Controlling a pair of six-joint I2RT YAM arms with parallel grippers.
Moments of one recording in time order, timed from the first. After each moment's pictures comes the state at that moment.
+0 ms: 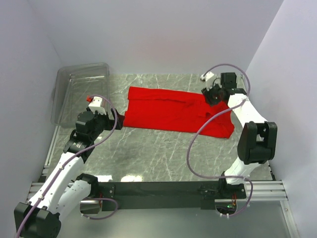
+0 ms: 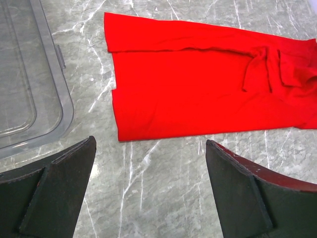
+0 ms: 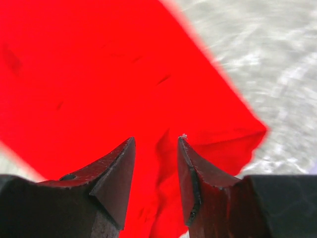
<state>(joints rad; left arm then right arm) -0.26 0.80 0.60 -0.09 0.08 -0.26 0.01 1.68 1.33 -0.44 -0.28 -0.57</state>
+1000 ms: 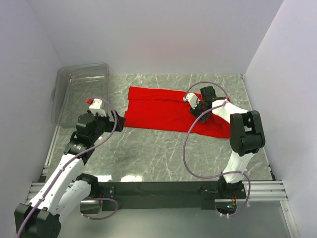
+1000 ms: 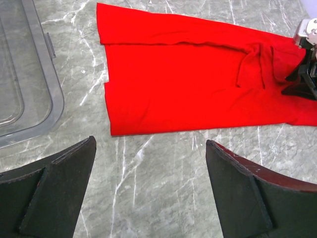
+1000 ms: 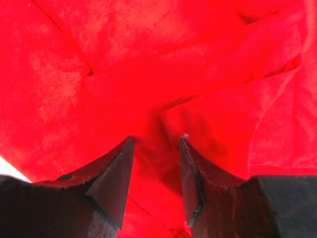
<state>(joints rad) -0.26 0.78 0.57 -0.07 0.11 -0.30 0.17 1.82 1.17 -0.45 -0.13 -0.76</state>
